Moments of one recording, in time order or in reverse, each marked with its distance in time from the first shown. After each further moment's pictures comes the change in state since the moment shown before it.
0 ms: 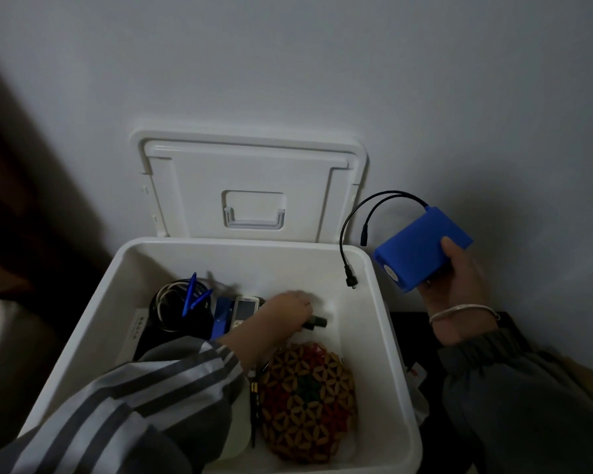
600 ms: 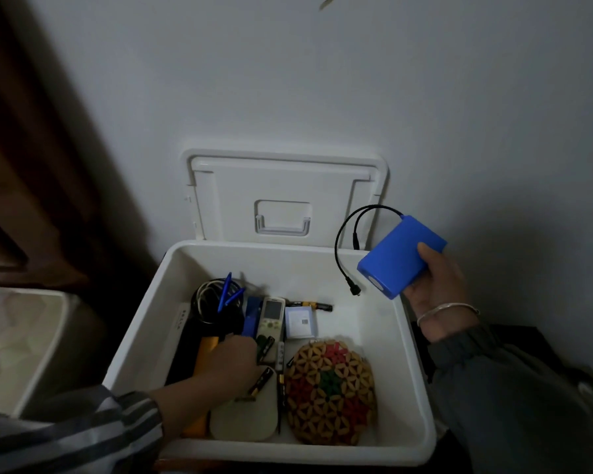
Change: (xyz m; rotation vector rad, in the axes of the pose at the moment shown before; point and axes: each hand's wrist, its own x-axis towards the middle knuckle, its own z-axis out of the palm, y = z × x) left_hand -0.141 -0.002 0.019 -0.371 -0.119 -0.671; right_hand -0.014 0.018 0.028 0.041 -0.155 0.121
